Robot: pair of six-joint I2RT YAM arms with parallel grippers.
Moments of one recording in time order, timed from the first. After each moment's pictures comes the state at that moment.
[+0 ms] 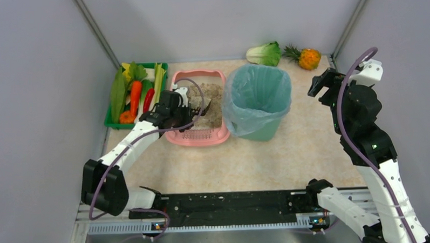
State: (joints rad) left arm -0.37 1.38 1.00 -0.48 0.10 -0.23; right arm 0.34 0.79 1.25 -0.57 0.52 0.31
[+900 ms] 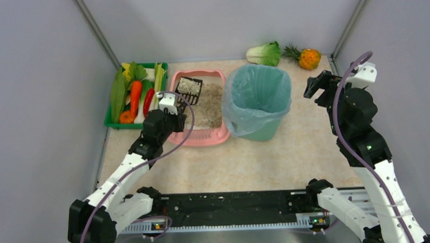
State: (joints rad) left arm -0.38 0.96 0.63 0.02 -0.01 -0.12; right arm 0.34 0.76 1.17 -0.49 0.47 0.31
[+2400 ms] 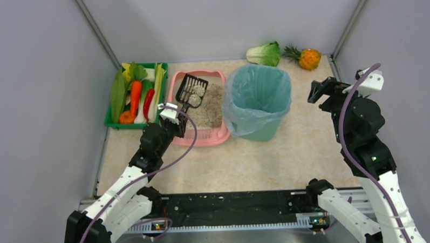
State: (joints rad) left arm -0.43 0.83 0.44 0.30 -0.01 0.04; right arm 0.34 0.68 1.13 -0.46 0.46 0.27
